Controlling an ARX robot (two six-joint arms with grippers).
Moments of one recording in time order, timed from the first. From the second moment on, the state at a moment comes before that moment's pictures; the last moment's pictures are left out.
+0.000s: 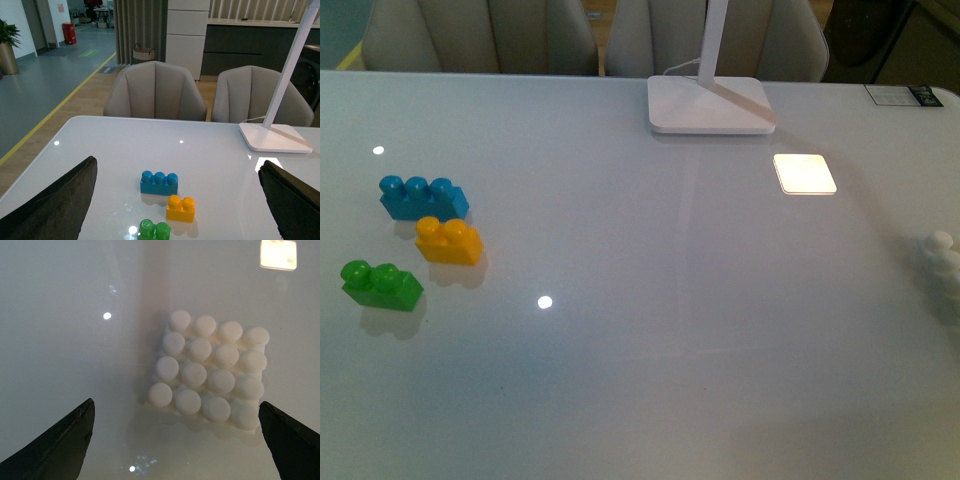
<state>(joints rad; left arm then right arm) 0.00 0.01 0.01 0.00 0.00 -0.01 -0.57 1.94 0.74 0.34 -0.56 -0.61</state>
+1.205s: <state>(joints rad) 0.00 0.01 0.01 0.00 0.00 -0.01 -0.71 2.51 1.41 0.13 -0.68 -0.58</state>
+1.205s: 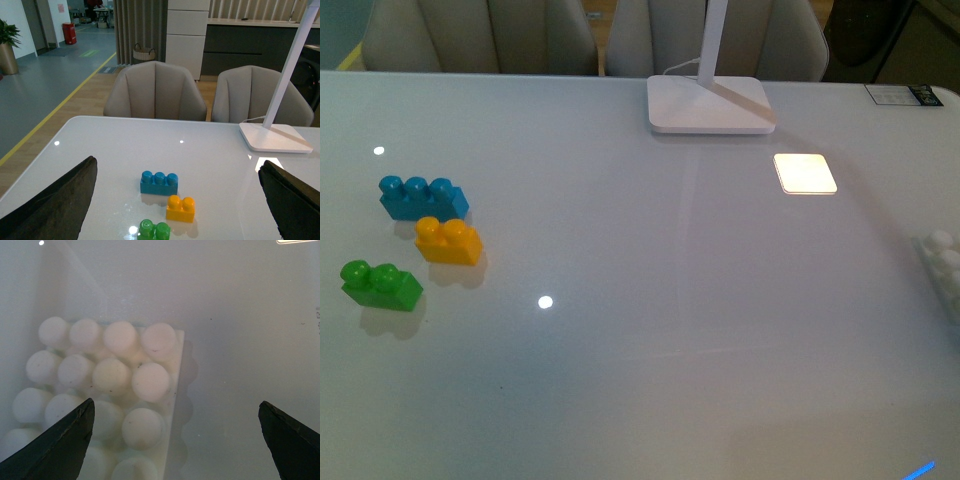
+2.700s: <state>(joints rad) 0.00 0.01 0.01 0.00 0.00 -0.01 -0.53 2.53 1.18 0.39 -0.60 -0.46</state>
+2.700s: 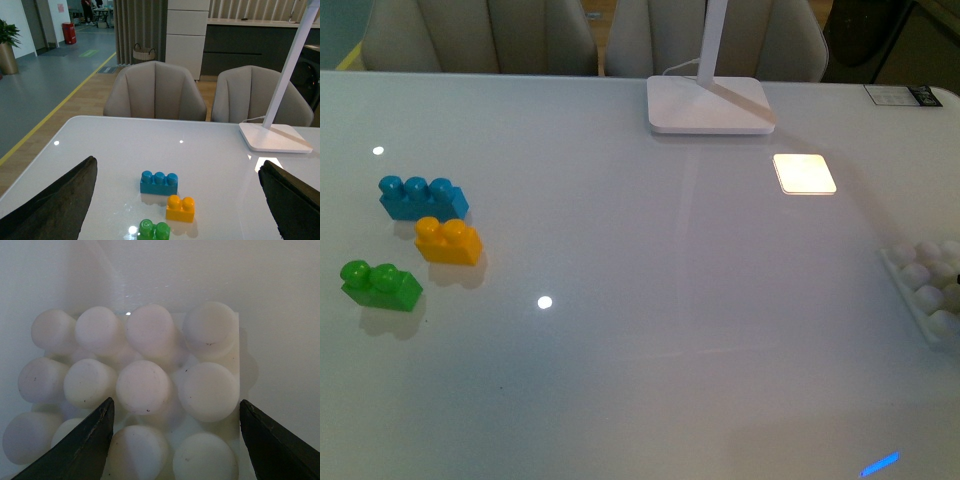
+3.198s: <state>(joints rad) 0.00 0.01 0.01 0.00 0.00 0.00 -0.31 2.48 1.01 0.56 -0.43 -0.27</state>
